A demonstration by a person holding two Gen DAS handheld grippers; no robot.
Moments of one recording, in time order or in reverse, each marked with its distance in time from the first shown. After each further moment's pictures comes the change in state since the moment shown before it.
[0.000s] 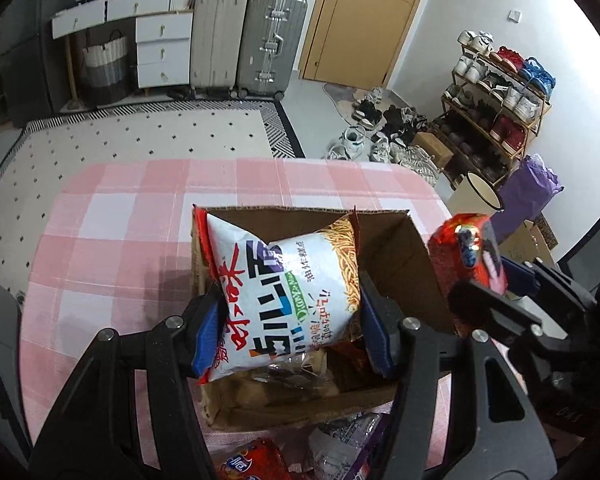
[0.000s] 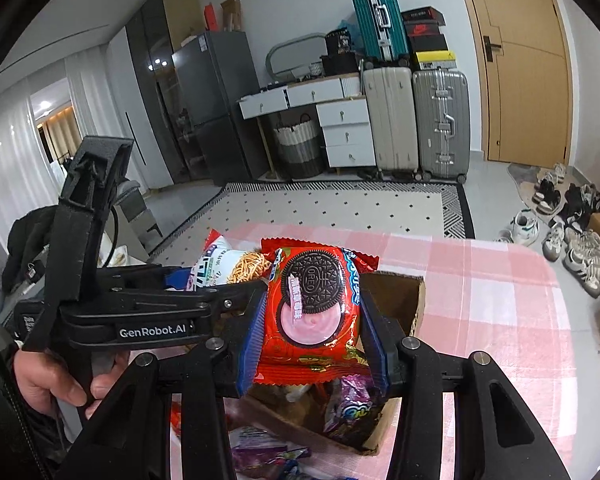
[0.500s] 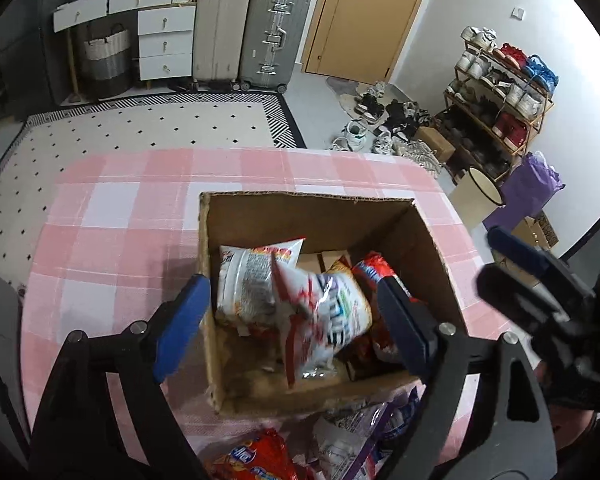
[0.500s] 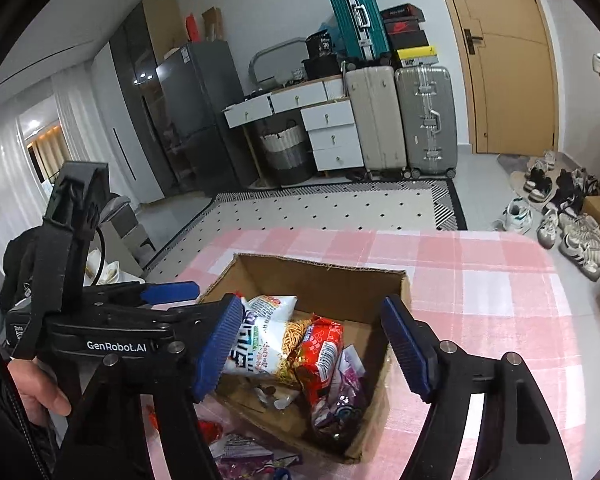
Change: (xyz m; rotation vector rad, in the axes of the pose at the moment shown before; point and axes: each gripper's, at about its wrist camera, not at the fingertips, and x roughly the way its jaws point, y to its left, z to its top) left arm 0.023 0.010 -0.004 -0.006 0.018 0.006; right arm 0.004 -0.026 -0.003 0.061 -0.052 -0.022
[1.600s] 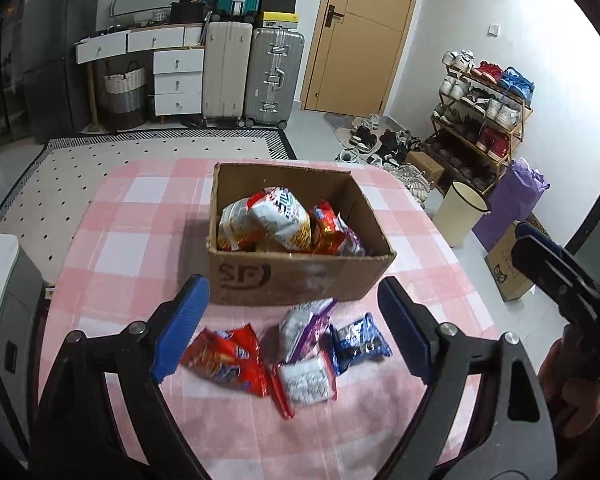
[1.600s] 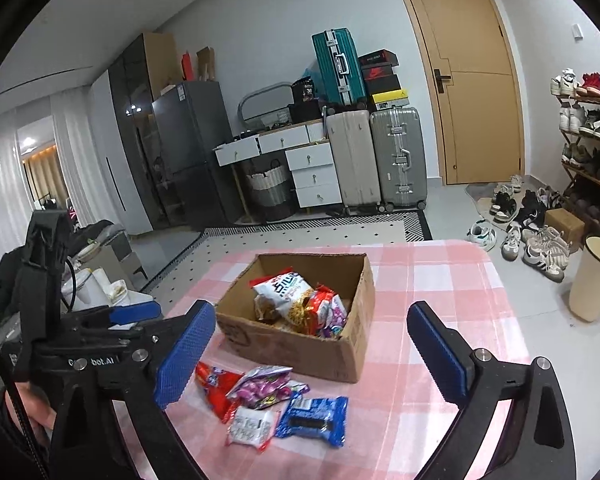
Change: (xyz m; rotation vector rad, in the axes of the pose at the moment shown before) left arm -0.176 -0.045 -0.139 0.031 -0.163 0.035; right arm -0.174 0.042 -0.072 0.009 -0.149 -0.080
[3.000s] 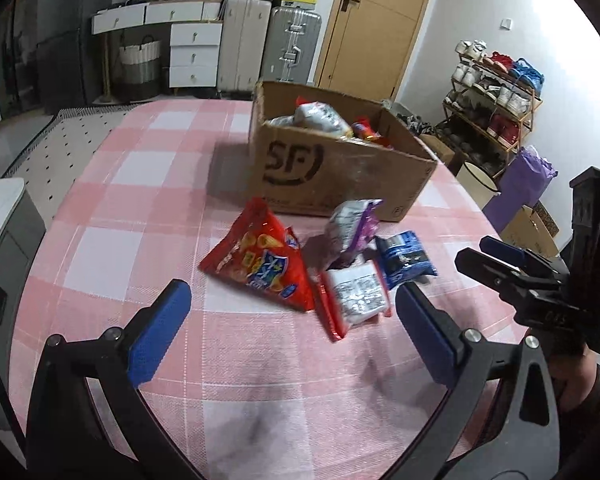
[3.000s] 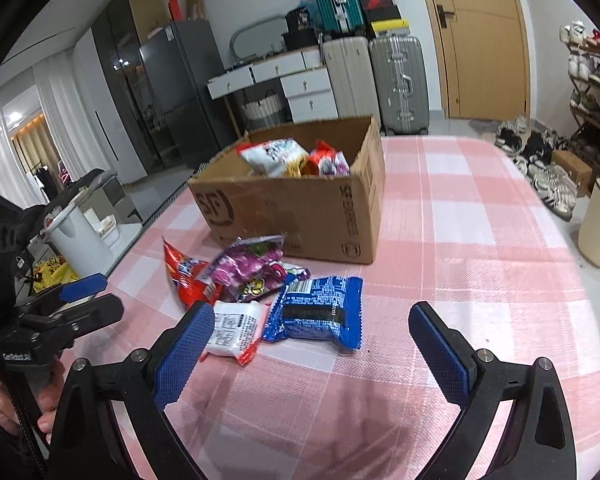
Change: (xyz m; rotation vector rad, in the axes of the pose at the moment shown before) left arm 0.018 0.050 -0.105 -0.059 0.058 0.014; right arm 0.070 -0.002 -0.114 0.040 0.271 0.001
